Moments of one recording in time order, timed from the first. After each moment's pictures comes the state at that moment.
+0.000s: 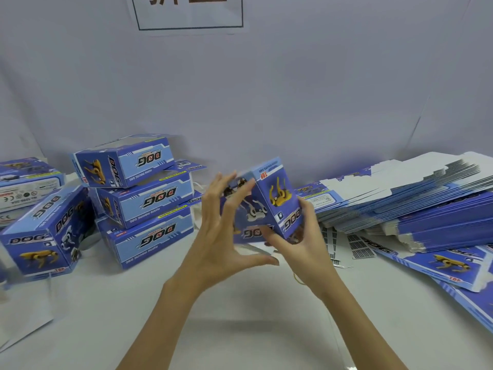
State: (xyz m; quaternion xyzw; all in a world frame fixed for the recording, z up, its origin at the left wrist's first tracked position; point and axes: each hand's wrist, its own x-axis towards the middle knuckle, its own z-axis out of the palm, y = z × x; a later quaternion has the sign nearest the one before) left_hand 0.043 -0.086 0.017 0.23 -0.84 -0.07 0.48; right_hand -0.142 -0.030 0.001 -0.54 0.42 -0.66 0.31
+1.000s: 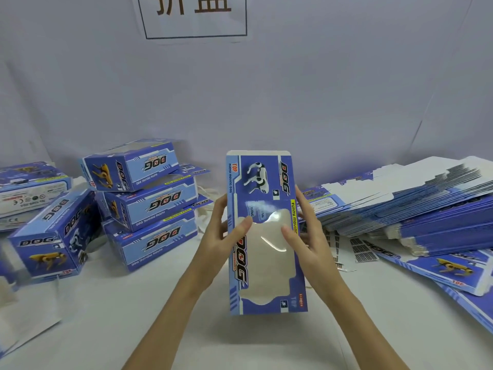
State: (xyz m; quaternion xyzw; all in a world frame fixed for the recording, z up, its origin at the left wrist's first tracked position) left_hand 0.038 -0.085 0.016 0.30 -0.64 -0.52 0.49; right_hand -0.147 -0.022 0.006 -0.56 0.43 -0.64 0.29
